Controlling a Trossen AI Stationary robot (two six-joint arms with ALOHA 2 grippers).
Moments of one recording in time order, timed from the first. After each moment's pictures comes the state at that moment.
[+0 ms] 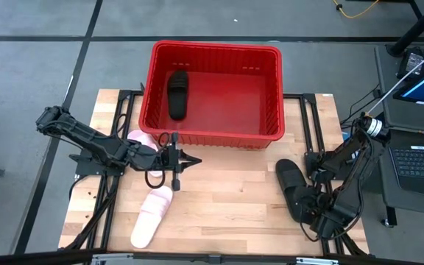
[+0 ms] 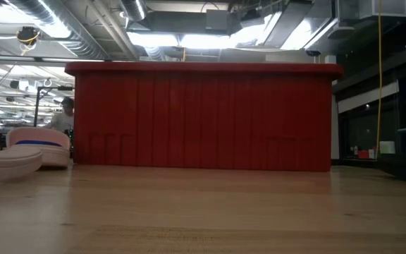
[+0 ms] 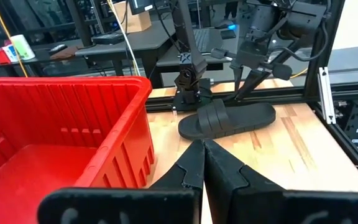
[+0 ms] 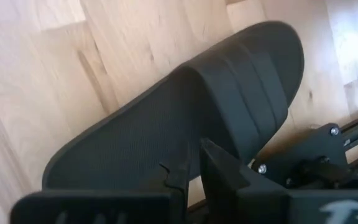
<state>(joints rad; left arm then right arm) -0.36 1.18 0.87 0.10 -0.50 0.01 1.12 1.44 1.00 -1.33 0.31 1.46</state>
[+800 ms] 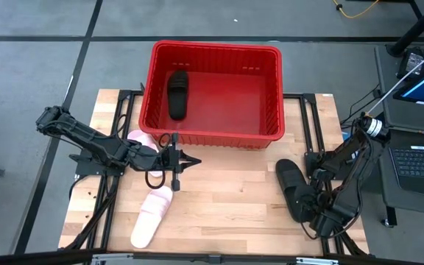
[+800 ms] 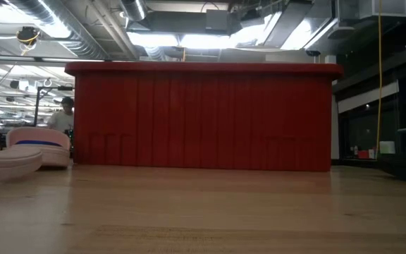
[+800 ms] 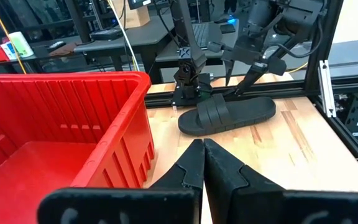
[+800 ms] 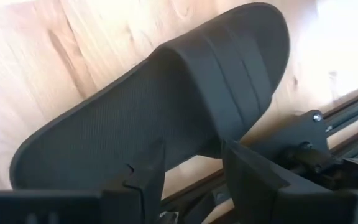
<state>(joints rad) -0.36 1.18 0.87 0.08 -0.50 0.01 1.12 1.44 0.98 -1.37 0.27 1.47</state>
